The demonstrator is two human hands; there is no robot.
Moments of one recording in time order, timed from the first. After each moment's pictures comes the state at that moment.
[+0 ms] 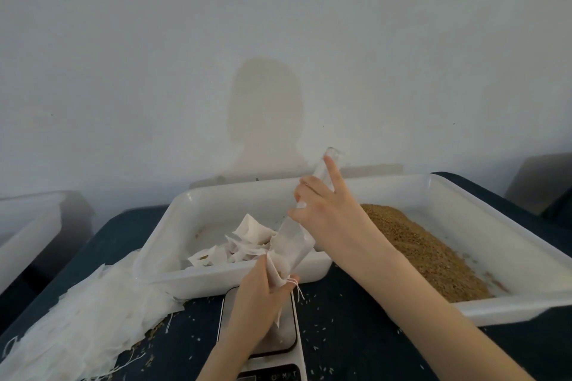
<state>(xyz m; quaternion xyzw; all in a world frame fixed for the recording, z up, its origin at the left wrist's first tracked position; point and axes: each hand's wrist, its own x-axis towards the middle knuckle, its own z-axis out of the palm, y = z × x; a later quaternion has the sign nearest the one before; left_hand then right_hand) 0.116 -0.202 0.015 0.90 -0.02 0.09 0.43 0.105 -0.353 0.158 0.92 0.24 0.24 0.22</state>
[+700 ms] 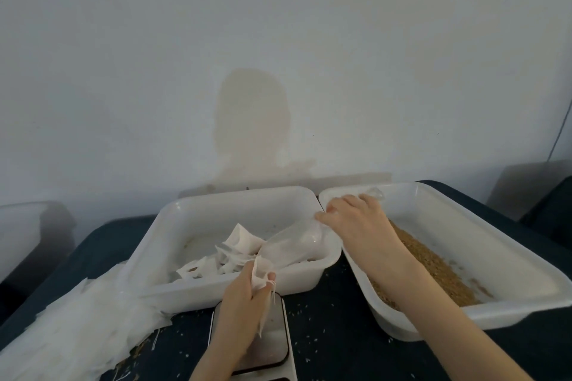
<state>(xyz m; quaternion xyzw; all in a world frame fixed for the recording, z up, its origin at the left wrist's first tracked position) 0.115 -0.197 0.025 0.88 -0.03 0.12 0.45 0.118 -0.399 0.138 0.96 0.16 0.21 0.12</state>
